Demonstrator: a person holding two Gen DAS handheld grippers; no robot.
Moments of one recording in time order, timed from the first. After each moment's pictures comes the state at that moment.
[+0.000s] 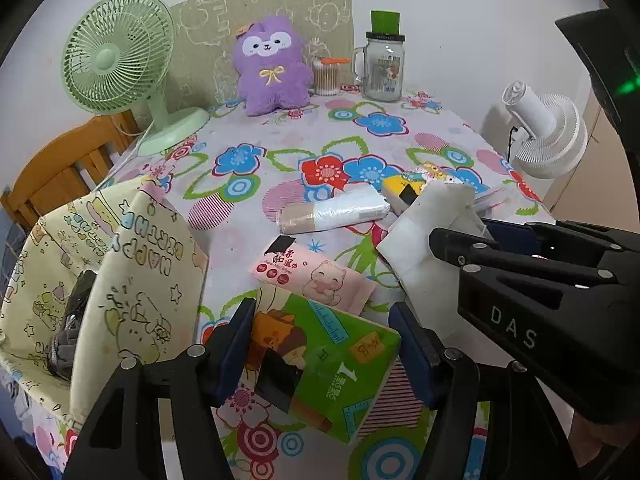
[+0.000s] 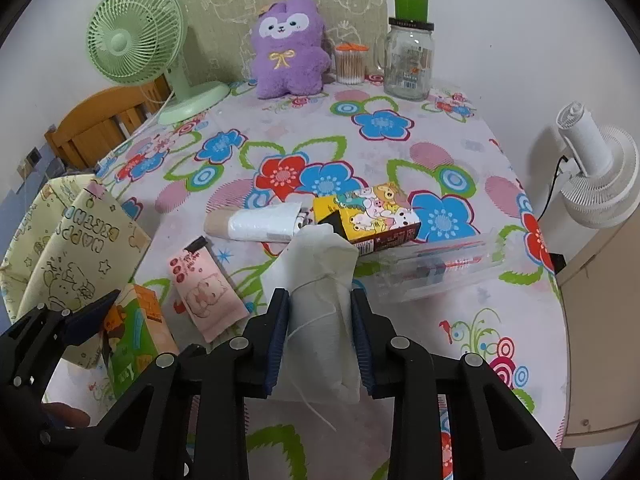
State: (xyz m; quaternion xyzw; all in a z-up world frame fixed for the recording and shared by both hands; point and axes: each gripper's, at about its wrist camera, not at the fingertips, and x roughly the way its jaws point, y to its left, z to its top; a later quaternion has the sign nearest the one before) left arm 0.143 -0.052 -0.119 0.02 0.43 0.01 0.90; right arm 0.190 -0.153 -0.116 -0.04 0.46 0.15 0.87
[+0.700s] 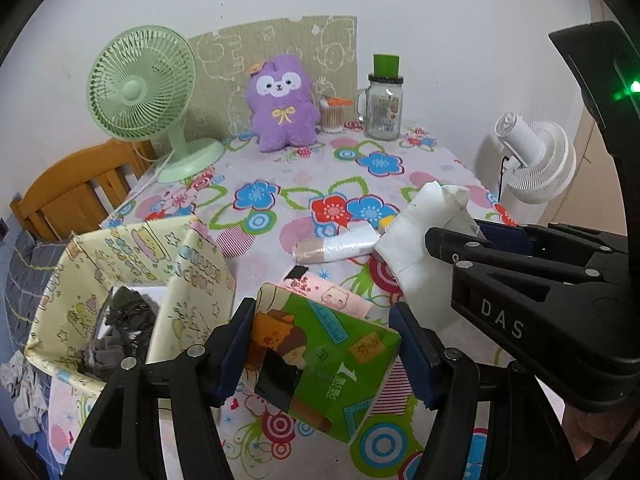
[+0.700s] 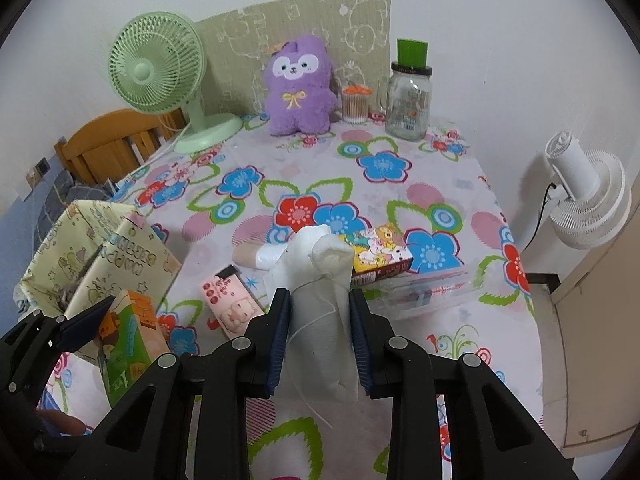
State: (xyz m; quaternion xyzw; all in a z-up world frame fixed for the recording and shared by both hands) left arm 0.115 -0.046 -0.076 0.02 0.39 0.01 0.92; right arm 0.168 -0.148 -0.070 -0.04 0.42 0.16 0.89
